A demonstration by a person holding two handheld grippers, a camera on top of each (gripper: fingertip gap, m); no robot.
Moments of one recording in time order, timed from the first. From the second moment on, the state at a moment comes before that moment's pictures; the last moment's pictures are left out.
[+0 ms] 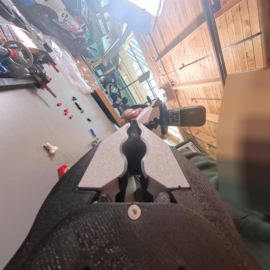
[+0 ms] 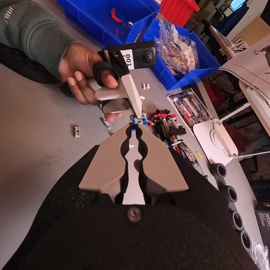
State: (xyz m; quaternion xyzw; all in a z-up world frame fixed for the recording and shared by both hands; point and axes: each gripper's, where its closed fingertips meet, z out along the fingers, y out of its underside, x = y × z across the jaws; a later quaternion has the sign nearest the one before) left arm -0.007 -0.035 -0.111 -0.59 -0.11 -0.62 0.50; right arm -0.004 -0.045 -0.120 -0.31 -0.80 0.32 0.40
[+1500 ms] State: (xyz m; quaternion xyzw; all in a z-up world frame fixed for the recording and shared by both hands) left arm -0.046 -0.020 -0.131 -0.59 -0.27 -0.55 0.53; right arm -0.042 -0.028 -0.139 -0.15 -0.76 -0.03 0.63
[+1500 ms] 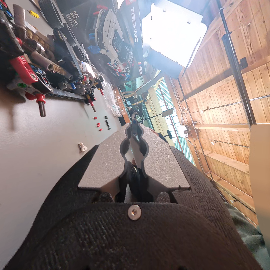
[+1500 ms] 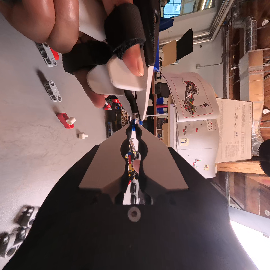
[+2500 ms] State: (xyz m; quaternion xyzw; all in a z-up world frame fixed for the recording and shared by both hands) left arm -0.048 -0.028 -0.092 -0.49 -0.23 -0.59 0.60; right arm -0.046 -0.034 -0.106 -0.45 -0.61 0.46 0.46
